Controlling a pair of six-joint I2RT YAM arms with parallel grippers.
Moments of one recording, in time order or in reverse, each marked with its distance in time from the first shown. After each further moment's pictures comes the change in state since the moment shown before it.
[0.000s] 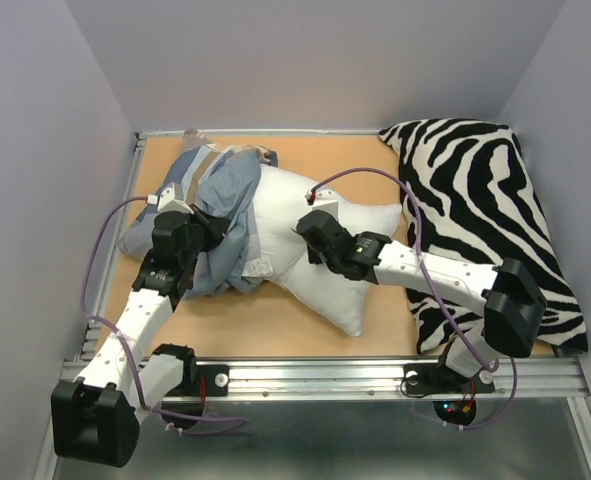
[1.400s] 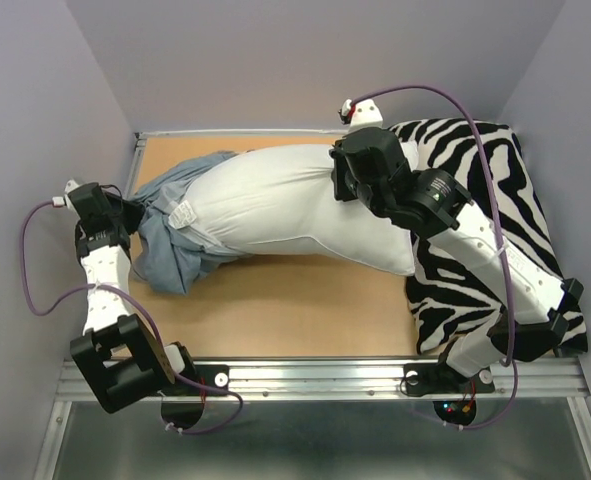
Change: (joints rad) left arm 0.616 0.304 0.321 -0.222 0.058 -0.065; right arm -0.100 -0.067 0.733 -0.500 0.008 -0.185
